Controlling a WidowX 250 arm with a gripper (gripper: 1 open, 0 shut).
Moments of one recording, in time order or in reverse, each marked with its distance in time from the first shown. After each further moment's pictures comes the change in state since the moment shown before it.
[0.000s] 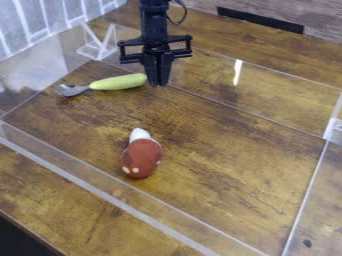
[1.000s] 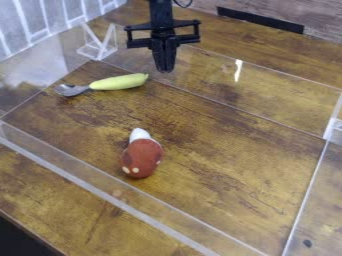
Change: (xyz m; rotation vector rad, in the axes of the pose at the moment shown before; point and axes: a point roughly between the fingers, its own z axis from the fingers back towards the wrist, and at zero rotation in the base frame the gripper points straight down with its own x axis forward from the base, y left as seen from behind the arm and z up) arm 0.007 -0.014 0.014 -0.049 -0.003 -0.162
